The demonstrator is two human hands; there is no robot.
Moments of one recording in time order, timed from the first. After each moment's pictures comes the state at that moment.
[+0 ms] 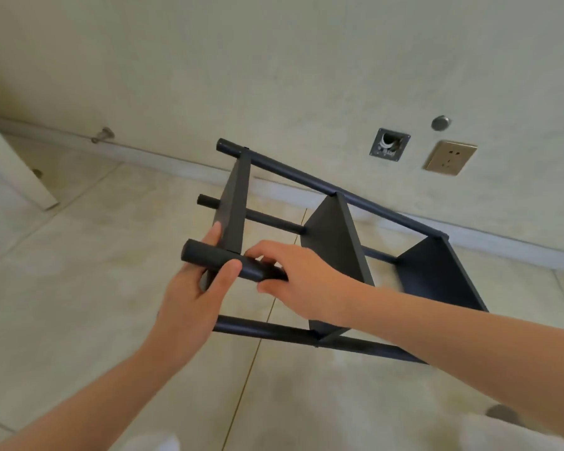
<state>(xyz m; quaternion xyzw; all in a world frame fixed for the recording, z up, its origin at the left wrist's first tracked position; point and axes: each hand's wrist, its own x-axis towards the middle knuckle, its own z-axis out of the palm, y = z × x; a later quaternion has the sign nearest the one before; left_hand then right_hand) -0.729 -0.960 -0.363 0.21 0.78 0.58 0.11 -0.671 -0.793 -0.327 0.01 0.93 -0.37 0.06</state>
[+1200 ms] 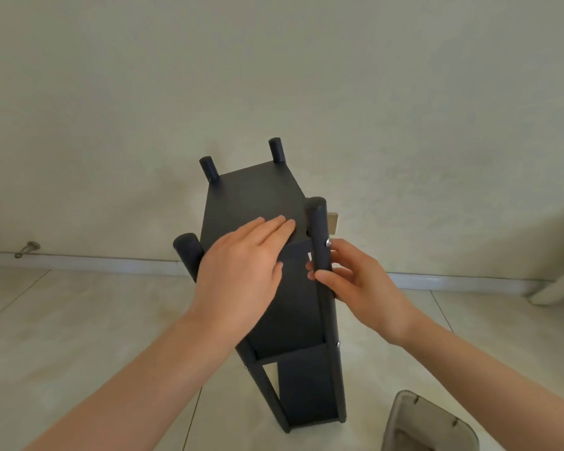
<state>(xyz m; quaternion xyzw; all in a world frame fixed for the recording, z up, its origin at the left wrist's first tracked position) -0.599 -0.801 -0.165 0.52 0.81 0.19 -0.20 -0.474 -0.664 -0.191 0.22 0.82 -0.49 -0.21</state>
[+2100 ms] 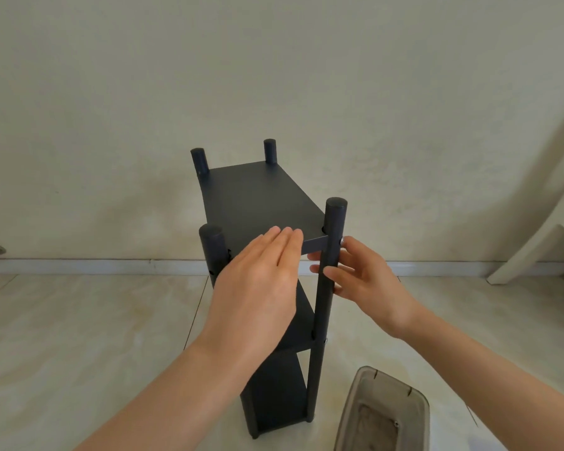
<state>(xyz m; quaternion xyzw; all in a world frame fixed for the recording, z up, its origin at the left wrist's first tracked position) -0.499 -0.781 -0.182 0.56 0.73 0.22 -0.31 -0.389 -0.632 -0.205 0.23 0.76 -0.56 -0.24</state>
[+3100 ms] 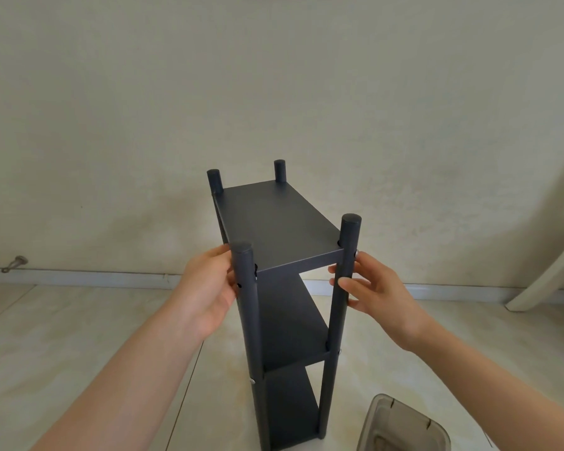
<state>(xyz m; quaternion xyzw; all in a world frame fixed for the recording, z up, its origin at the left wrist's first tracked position) -0.585 -0.788 -0.169 0.10 0.57 0.75 0.33 -0.408 -0.620 -0.208 0.23 0.75 -0.56 -0.26</state>
